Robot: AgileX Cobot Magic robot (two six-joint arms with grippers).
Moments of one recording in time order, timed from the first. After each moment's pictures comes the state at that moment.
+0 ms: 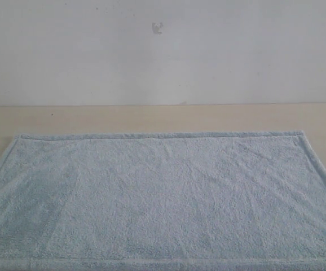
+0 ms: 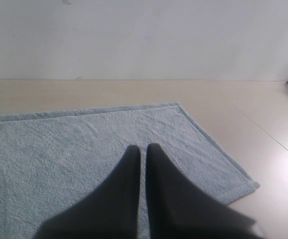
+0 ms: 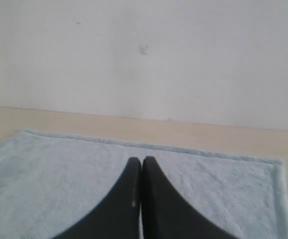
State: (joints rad) left arm -0.23 0.41 -0.48 -0.79 0.52 0.45; right arm 0.35 0.01 -0.25 0.10 0.38 0.03
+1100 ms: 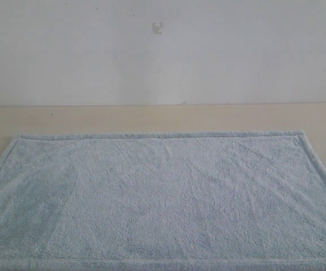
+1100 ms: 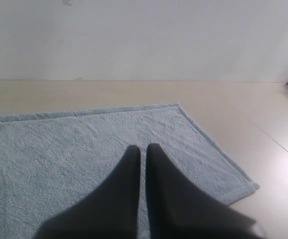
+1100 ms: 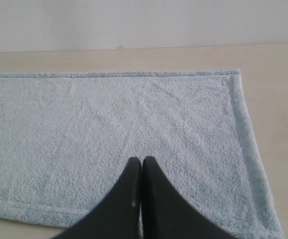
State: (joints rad) left arm -0.23 0.41 -0.48 -0.80 0.52 0.45; right arm 0.19 0.01 0.00 0.11 0.35 0.02
